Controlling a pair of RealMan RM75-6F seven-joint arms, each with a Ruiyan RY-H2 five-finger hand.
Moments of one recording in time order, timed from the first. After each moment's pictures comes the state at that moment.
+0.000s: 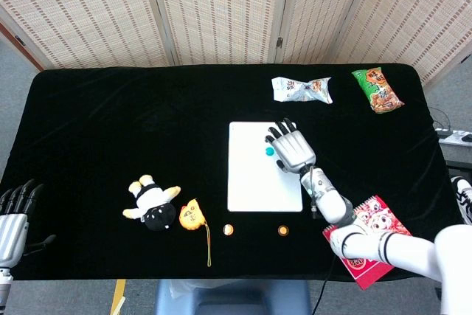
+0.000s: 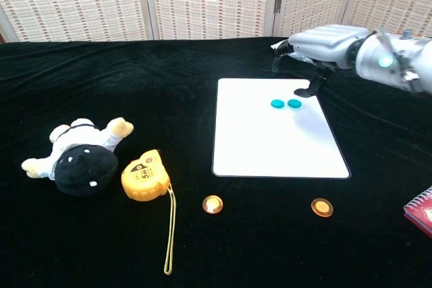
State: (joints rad) left arm -0.08 -1.12 -0.04 -1.61 1.45 1.46 0.09; right arm 0.88 -1.47 0.15 -1.44 -1.00 0.89 -0.51
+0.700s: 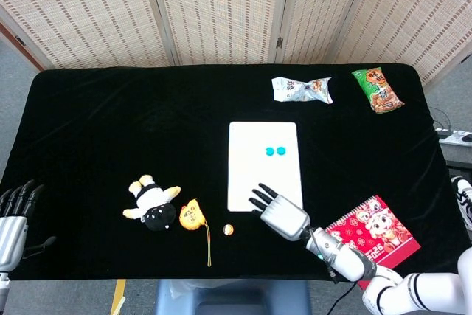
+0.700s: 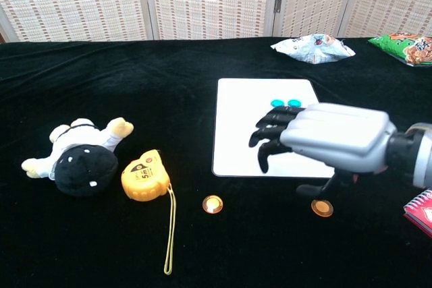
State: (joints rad) left arm -0.07 -1.09 -0.03 -1.66 1.48 1.49 0.11; right arm 0.74 -1.44 -0.10 -1.63 -1.51 0.96 -0.45
